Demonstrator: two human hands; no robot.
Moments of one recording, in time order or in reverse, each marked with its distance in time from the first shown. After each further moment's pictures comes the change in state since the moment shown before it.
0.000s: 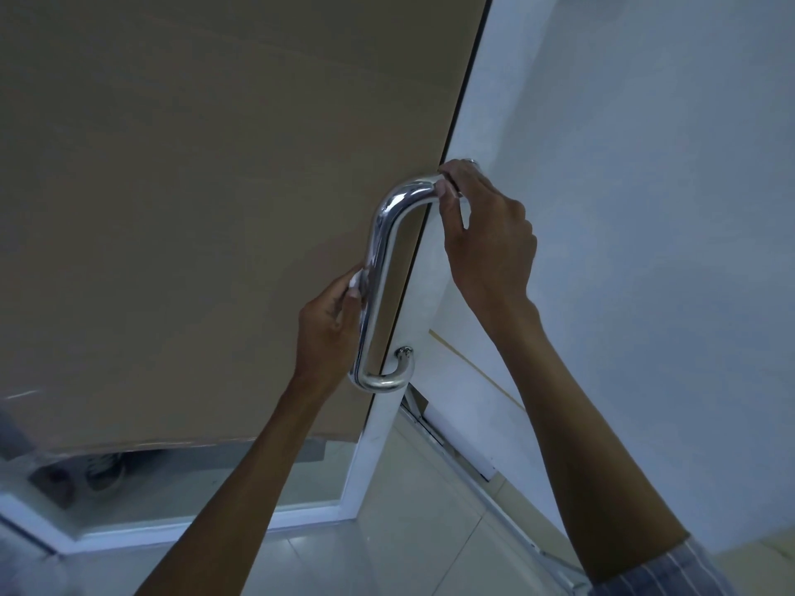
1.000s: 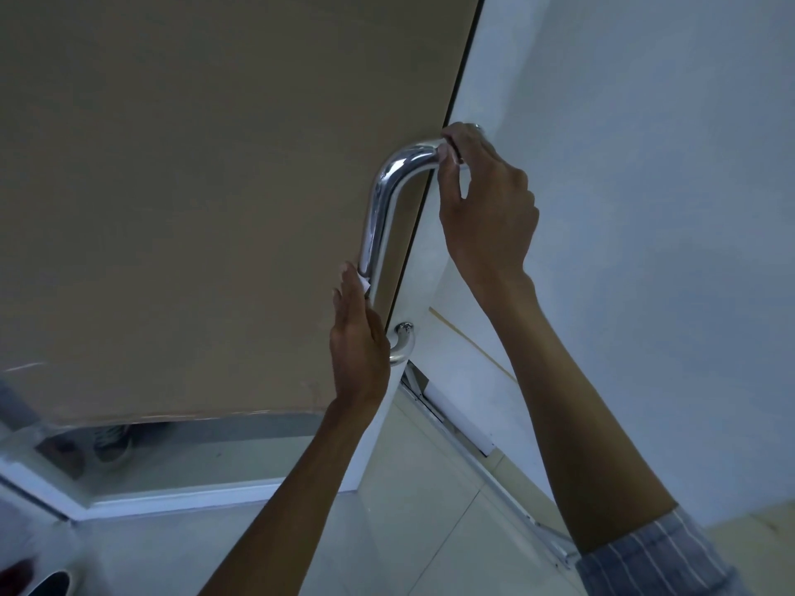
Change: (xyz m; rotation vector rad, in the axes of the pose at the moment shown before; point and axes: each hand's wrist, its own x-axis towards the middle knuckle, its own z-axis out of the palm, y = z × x) left_hand -0.048 -0.037 0.047 0.362 0.205 -0.038; right_hand -0.002 -0.001 0.009 -0.012 0.078 -0.016
